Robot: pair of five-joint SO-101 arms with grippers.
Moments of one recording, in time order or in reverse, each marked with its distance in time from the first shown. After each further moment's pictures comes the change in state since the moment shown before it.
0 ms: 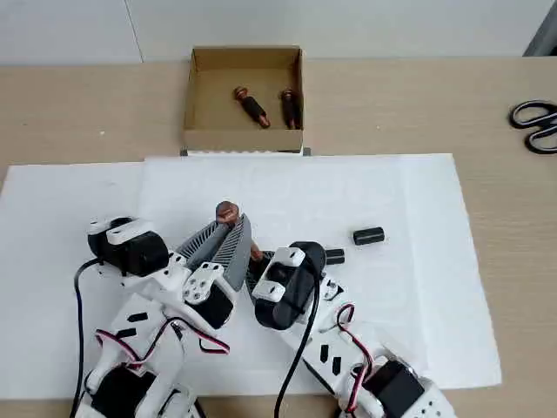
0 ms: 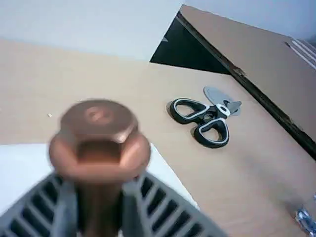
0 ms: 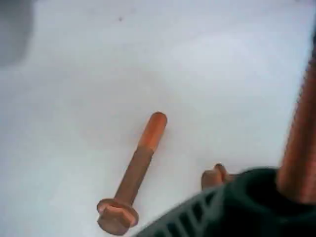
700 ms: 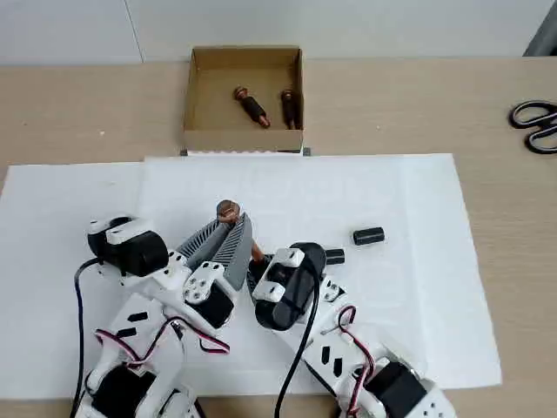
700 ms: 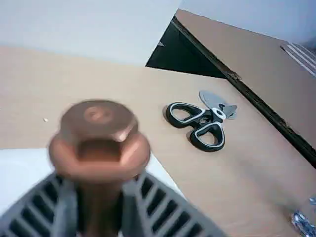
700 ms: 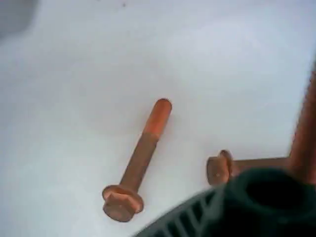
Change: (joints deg) left arm -0.3 0.0 -0.1 -1.1 0.0; right arm -0.3 -0.2 -0.5 3.0 0.0
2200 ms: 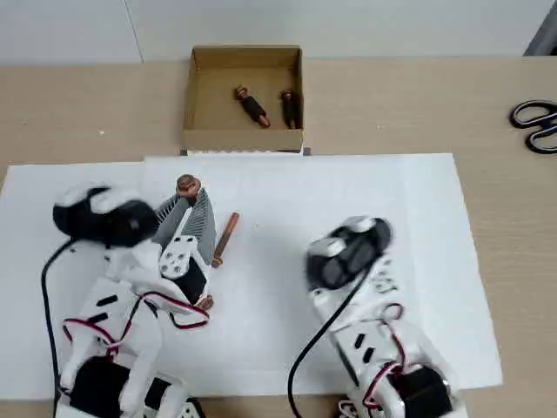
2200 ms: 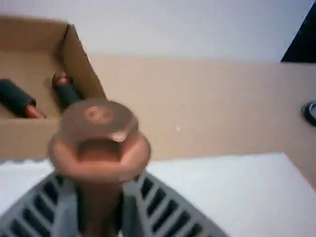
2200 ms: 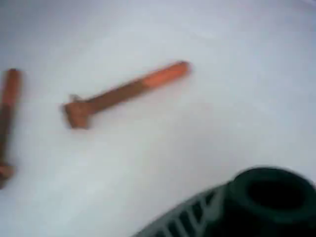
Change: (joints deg) left arm -11.6 13.6 -14.9 6.6 -12.1; right arm 15.8 0.0 -8.4 13.8 -3.4
